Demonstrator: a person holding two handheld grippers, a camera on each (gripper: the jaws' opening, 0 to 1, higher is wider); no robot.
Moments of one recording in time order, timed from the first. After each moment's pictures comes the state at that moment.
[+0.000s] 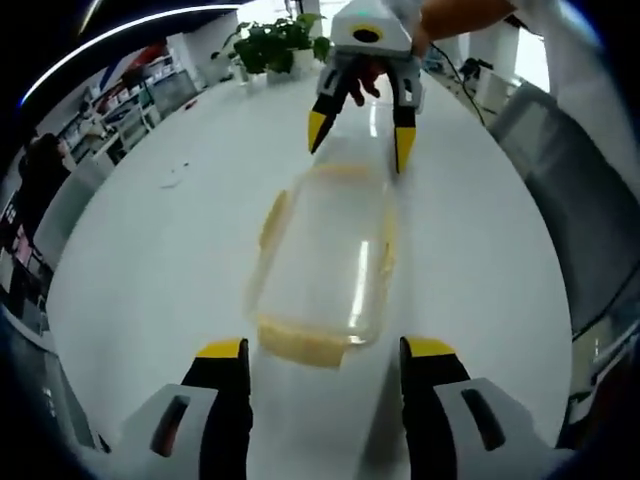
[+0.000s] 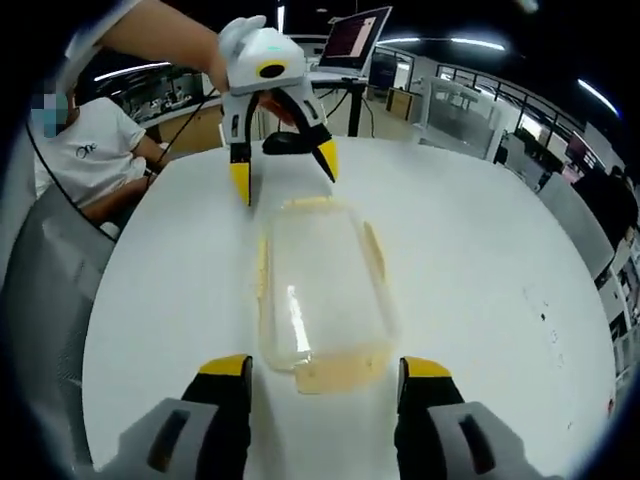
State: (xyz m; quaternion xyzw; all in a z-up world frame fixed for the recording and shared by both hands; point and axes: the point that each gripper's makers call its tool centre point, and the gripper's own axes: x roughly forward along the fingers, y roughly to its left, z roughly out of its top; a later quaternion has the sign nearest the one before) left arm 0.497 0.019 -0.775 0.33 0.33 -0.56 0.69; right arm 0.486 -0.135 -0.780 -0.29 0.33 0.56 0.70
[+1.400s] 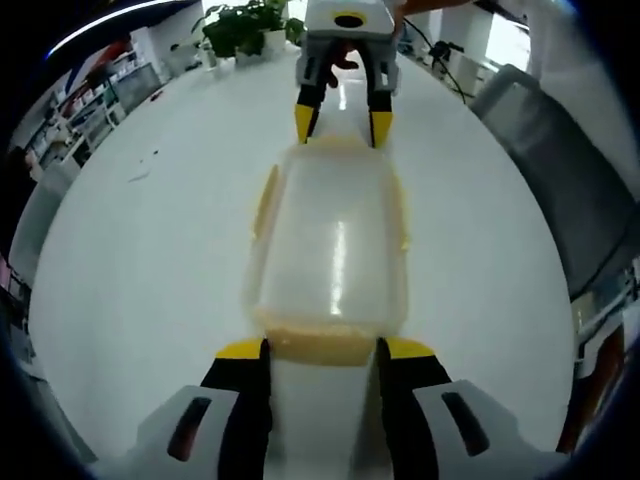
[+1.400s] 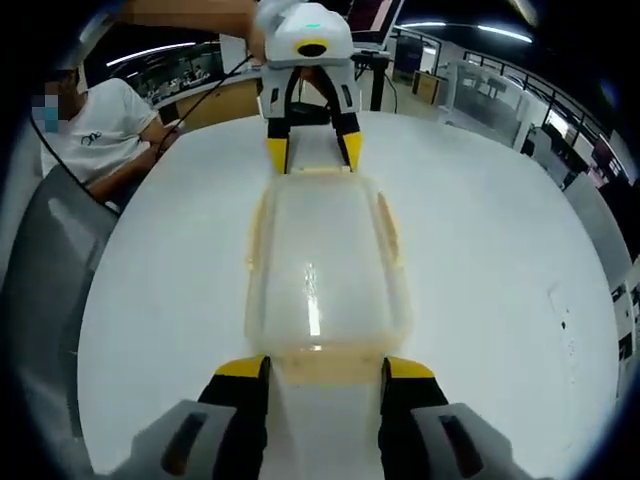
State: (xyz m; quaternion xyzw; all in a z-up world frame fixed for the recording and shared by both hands) left arm 0.506 0.026 -0.799 0.34 0.36 -0.60 0.63; right arm 0.491 -0.135 -0.805 -0.33 0.36 0.58 0.65
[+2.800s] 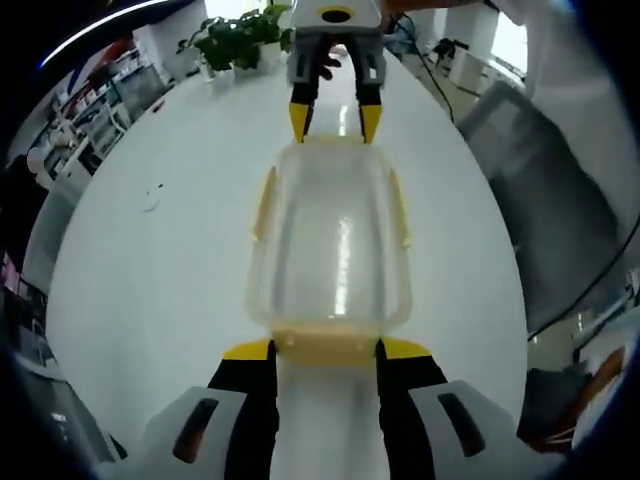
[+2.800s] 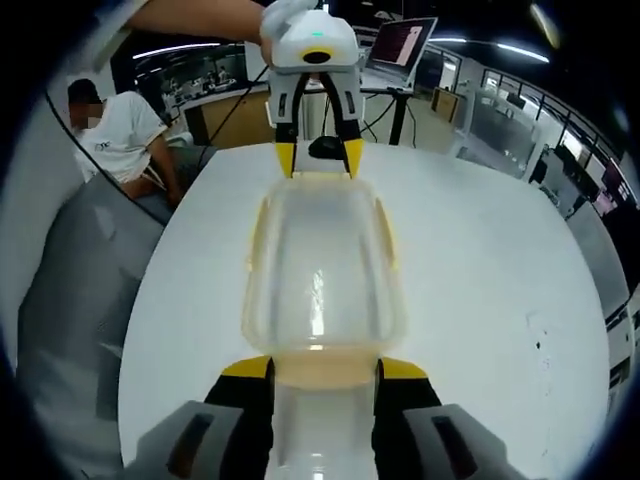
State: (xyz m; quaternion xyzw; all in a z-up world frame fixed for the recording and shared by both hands) left arm 0.469 0.002 -0.720 0.36 0.36 -0.59 0.63; right arm 0.461 -0.157 -0.731 -0.32 0.34 0.62 0.63
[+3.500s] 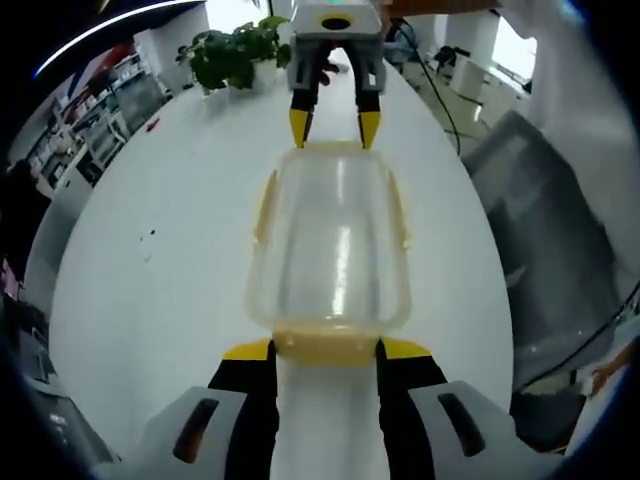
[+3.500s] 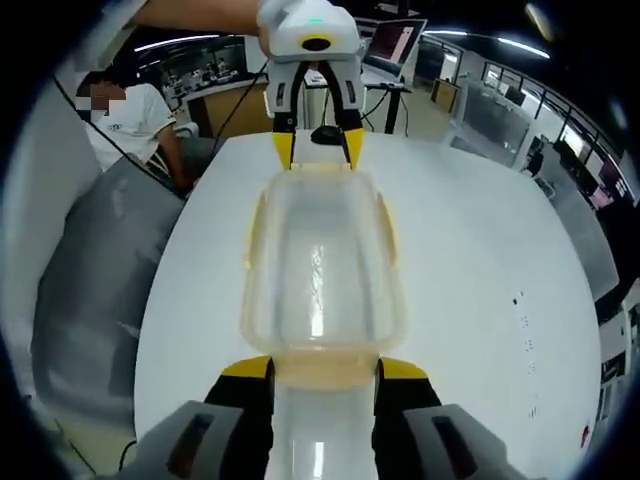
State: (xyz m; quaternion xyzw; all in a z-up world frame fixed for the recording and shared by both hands) left arm 0.459 -0.079 -0.697 0.35 0.35 -0.59 0.63; right arm 0.454 -0.240 -0.707 -0.35 0.35 0.61 0.62
